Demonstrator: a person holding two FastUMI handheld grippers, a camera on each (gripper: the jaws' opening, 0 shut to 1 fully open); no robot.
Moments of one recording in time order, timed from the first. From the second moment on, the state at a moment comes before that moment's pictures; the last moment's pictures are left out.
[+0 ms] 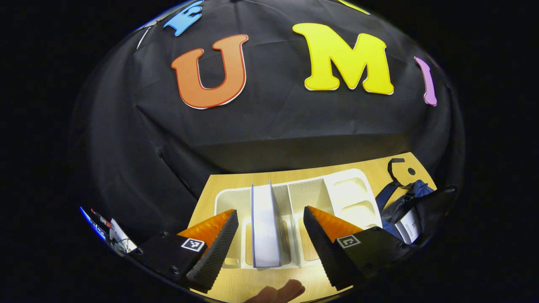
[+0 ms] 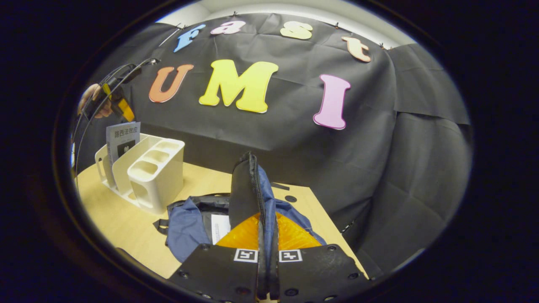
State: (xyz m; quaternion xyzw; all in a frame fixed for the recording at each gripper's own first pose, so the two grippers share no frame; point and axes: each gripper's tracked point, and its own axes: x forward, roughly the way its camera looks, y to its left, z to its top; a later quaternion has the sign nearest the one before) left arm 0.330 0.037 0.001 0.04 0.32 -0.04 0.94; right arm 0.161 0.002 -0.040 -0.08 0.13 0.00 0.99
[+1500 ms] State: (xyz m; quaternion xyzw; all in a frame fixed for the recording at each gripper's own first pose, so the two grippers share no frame) left arm 0.224 0.079 -0.036 -0.06 0.47 -0.06 0.88; right arm 0.158 0.012 -0.065 -0.09 0.13 0.01 0.99
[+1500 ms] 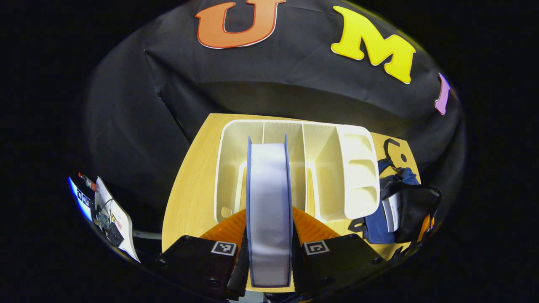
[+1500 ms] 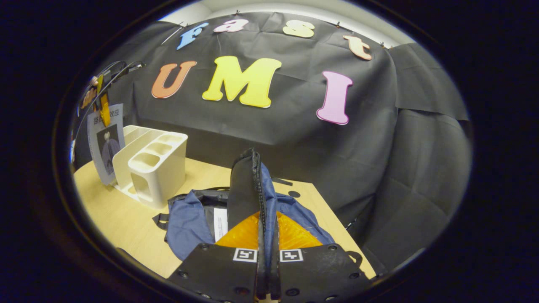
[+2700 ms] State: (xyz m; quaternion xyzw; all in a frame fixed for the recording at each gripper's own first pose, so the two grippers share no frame) left arm 0.081 0.048 -0.060 -0.23 0.45 -0.12 0.85; right arm 0.158 0.010 -0.060 -0.11 0.14 0.02 0.98
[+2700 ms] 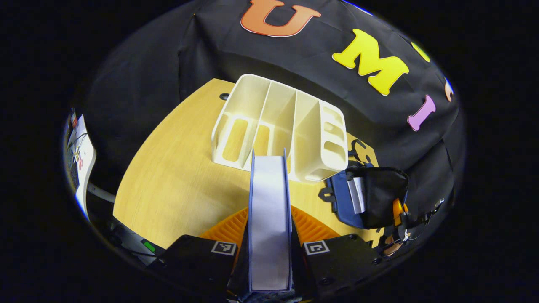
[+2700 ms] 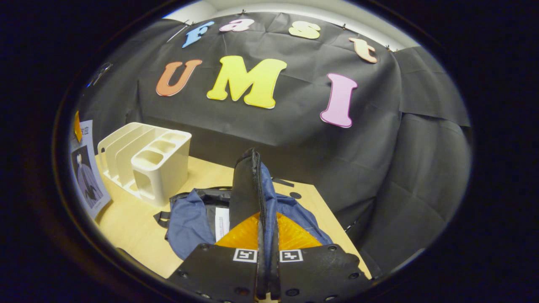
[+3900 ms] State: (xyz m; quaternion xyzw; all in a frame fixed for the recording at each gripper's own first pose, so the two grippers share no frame) left arm 0.148 -0.192 -0.015 -0.36 0.41 -0.28 0.79; right arm 0.166 -0.027 -0.010 -0.09 0.11 0.02 0.99
